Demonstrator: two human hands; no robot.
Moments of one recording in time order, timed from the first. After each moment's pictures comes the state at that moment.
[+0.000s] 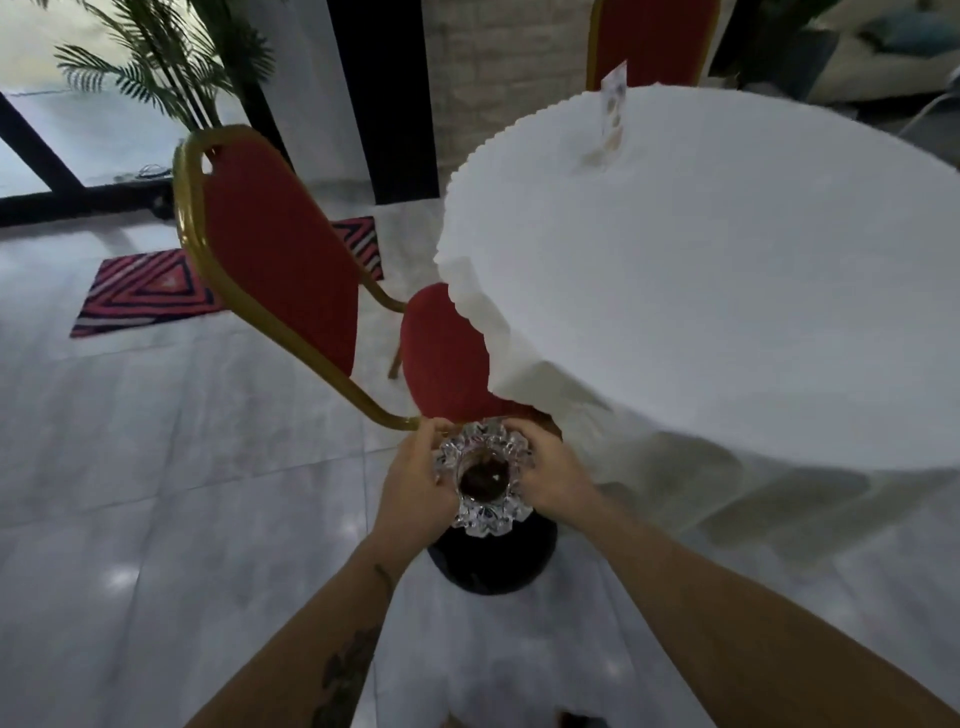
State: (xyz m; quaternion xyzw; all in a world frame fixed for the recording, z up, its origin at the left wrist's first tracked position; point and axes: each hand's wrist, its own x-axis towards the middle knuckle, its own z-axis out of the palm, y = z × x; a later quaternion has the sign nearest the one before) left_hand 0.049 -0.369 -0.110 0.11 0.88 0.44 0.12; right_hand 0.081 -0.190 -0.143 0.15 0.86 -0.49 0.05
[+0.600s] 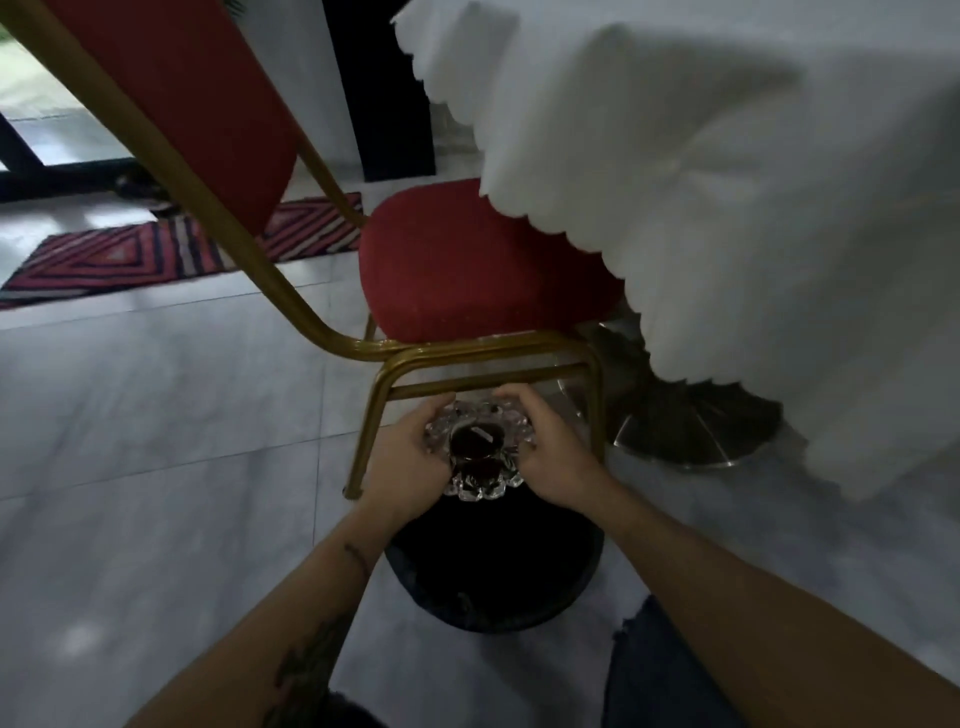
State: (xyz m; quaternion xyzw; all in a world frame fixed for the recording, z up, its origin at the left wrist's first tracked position) left_hand -0.008 -0.348 -0.460 0.16 0.87 0.45 0.07; right_hand 0.040 -0.161 -0.476 0.05 0.85 -0.52 0.01
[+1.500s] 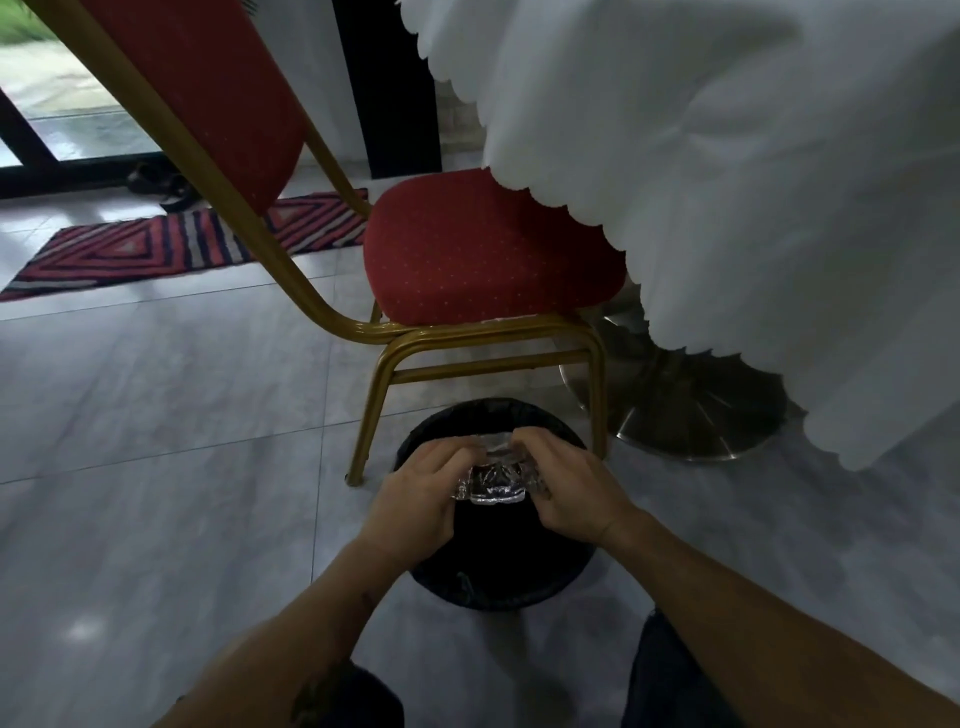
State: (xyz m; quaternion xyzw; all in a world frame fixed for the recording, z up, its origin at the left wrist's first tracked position) left_hand 0.030 -0.368 -0.502 0.43 0.87 0.23 -0.08; right_hand 0.088 -0.153 -0.514 -0.10 0.96 -0.27 -0.08
